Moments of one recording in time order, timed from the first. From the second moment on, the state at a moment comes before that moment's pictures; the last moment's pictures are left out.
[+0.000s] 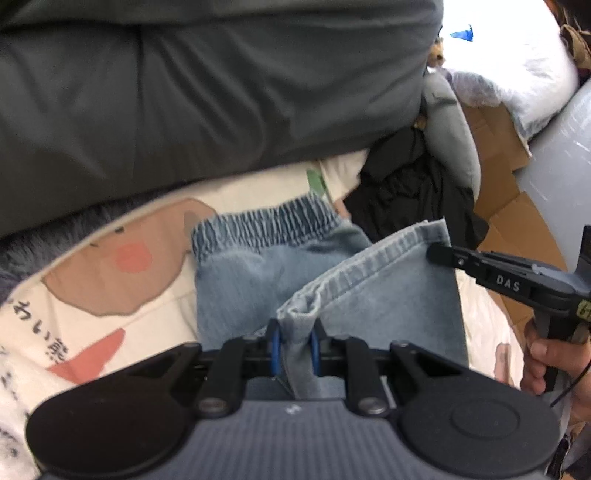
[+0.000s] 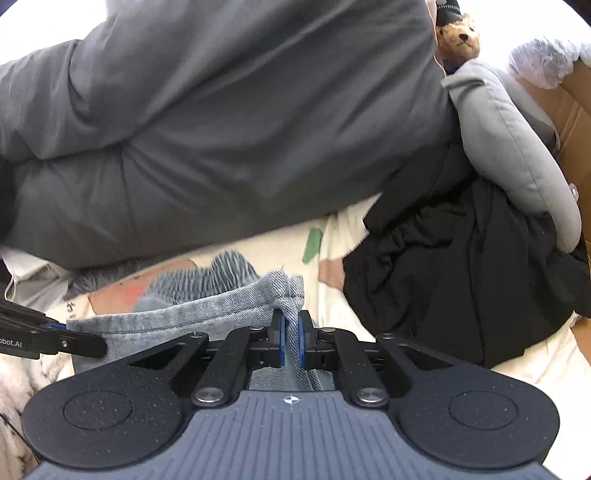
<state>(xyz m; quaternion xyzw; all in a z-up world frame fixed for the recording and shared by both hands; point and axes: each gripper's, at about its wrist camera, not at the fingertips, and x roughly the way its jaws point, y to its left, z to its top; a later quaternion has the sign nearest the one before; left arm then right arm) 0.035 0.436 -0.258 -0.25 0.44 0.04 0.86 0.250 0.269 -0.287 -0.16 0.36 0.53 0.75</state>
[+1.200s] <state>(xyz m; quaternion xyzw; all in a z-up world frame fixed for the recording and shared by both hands) 0.121 0.496 -0.302 -0.24 0.46 0.05 0.85 0.307 0.329 -0.290 -0.17 0.39 0.44 0.79</state>
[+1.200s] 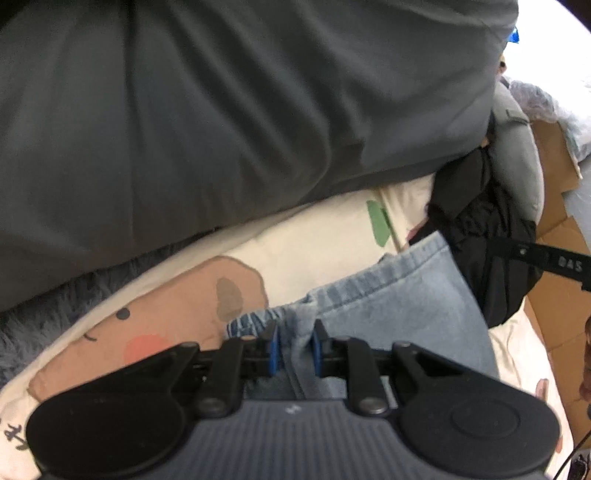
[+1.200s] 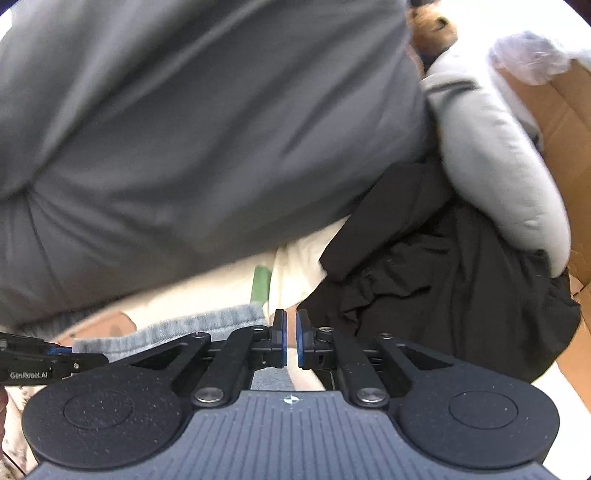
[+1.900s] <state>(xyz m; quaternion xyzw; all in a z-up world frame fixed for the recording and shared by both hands) 0.148 0.410 -0.264 -0.11 0.45 -0.06 0.88 0.241 0.153 -0.319 -0.17 0.41 0.44 0.78</state>
